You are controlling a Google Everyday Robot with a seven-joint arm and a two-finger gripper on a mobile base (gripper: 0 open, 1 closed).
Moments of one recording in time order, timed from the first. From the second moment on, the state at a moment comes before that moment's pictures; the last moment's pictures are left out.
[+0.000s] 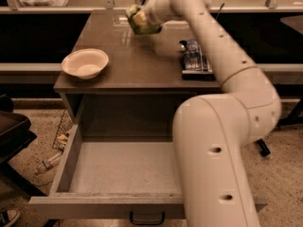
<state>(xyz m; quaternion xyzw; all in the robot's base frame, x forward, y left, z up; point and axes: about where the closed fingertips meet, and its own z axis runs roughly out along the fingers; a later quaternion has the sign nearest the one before) 0.917 0.028 0.904 -0.42 0.73 0.12 0.52</state>
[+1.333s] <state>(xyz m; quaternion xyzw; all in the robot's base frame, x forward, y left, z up) 0.840 -0.097 1.064 -0.37 0.70 0.07 0.61</state>
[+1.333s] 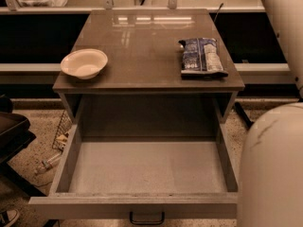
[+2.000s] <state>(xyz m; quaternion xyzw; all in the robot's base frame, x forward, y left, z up) 0.720 -0.132 1.069 -0.37 0.68 0.08 0.63</state>
